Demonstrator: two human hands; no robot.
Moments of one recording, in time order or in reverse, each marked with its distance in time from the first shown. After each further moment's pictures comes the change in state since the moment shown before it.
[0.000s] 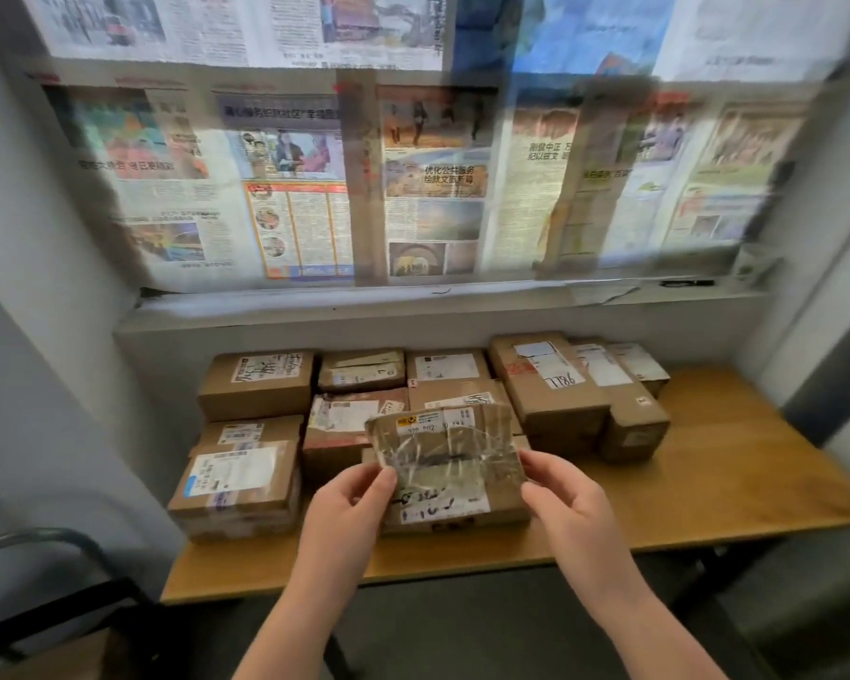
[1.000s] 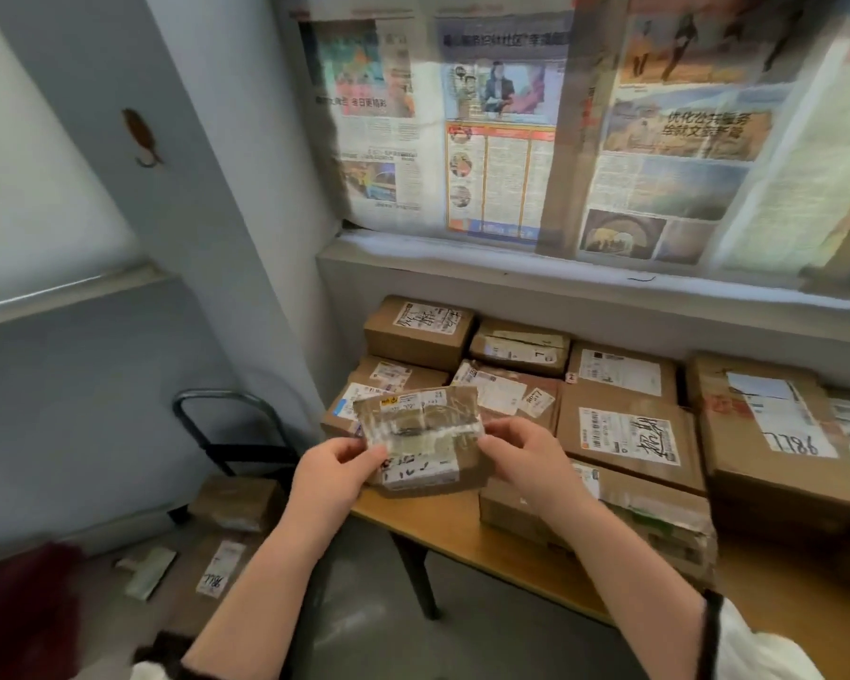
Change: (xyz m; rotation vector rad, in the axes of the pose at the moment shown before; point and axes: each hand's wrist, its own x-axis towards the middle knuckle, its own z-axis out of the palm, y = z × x) left_hand 0.039 -0.051 -0.081 0.050 0.445 -0.287; right_hand 0.124 0.016 0.126 -0.191 -0.632 0.046
